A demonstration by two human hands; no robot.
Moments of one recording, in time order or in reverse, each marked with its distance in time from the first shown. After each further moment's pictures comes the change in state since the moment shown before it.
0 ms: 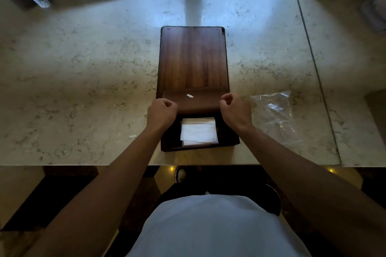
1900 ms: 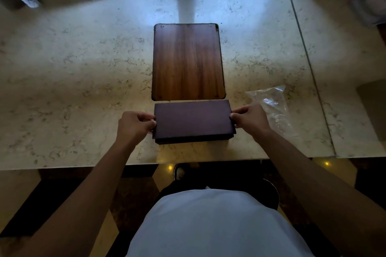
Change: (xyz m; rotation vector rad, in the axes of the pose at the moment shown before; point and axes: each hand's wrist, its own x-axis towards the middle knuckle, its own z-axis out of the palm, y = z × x) left_hand -0.017 -0.045 -0.057 -0.046 -0.085 -0.037; right_hand -0.019 0.046 -0.043 0.201 -0.186 0.244
